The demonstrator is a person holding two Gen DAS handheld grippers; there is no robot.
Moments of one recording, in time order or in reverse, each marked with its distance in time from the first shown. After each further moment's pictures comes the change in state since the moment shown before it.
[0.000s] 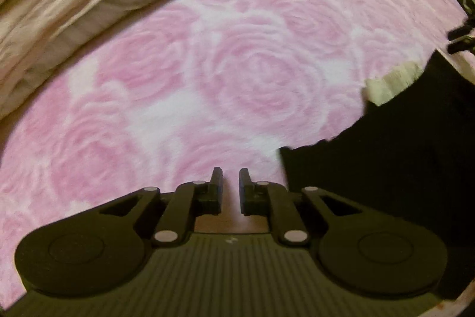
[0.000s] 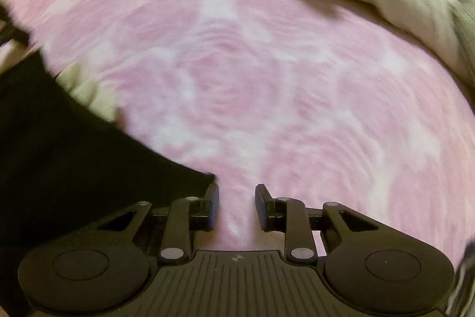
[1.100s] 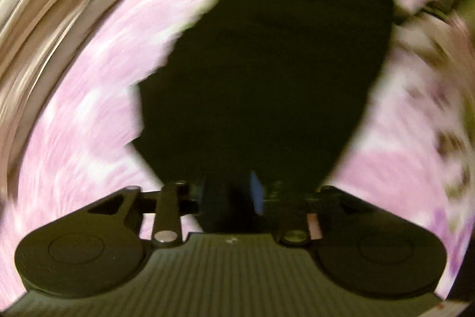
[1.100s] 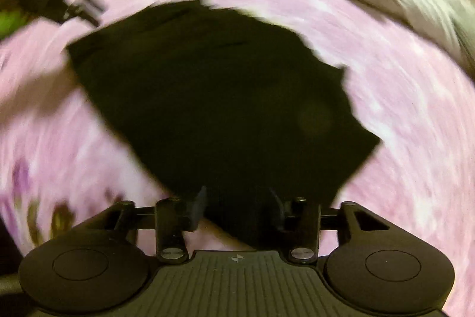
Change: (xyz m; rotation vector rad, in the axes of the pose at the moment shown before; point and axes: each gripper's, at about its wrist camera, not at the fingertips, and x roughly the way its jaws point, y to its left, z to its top) left arm -0.110 -0.170 -0.188 0.574 -0.120 -0.010; right arm -0.123 0.152 -0.198 -0.194 -0.144 0.119
